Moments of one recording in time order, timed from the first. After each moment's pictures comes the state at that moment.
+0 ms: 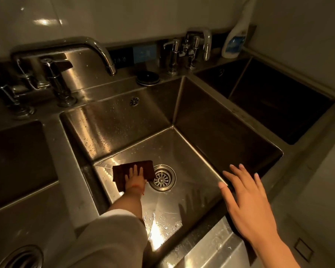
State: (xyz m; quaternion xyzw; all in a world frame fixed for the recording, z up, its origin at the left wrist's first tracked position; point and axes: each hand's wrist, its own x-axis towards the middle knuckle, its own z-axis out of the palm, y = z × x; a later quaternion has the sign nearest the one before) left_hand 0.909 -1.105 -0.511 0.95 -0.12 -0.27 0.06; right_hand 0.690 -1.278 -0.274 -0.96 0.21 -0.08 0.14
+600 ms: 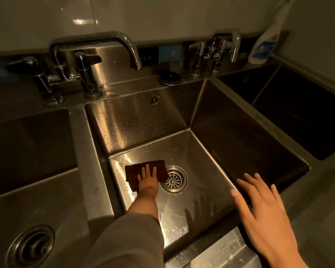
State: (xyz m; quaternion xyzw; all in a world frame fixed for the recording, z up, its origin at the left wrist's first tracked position) left_hand 0.895 -1.111 -0.518 0.96 -0.08 -0.28 0.03; right_hand 0.692 -1.284 -0.279 -0.97 0.18 -0.06 0.13
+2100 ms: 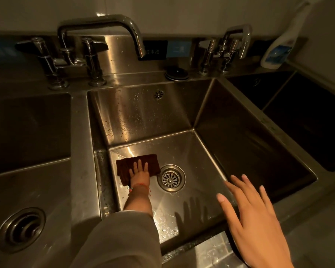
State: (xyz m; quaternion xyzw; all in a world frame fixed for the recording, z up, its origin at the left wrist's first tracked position) left_hand 0.896 -1.107 -0.528 0.96 -0.01 -0.26 0.03; right_hand 0.694 -1.281 -0.273 -0.99 0.11 0.01 0.09
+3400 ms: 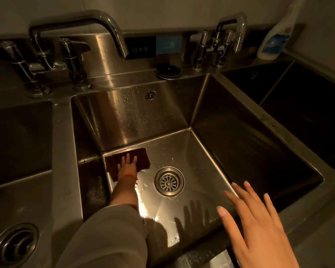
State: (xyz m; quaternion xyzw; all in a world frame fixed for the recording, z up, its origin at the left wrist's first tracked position) left_hand 0.949 -1.077 -0.526 0.97 0.01 -0.24 0.06; right_hand 0.698 -1.284 -0.286 -0.99 0.12 -0.01 0.10
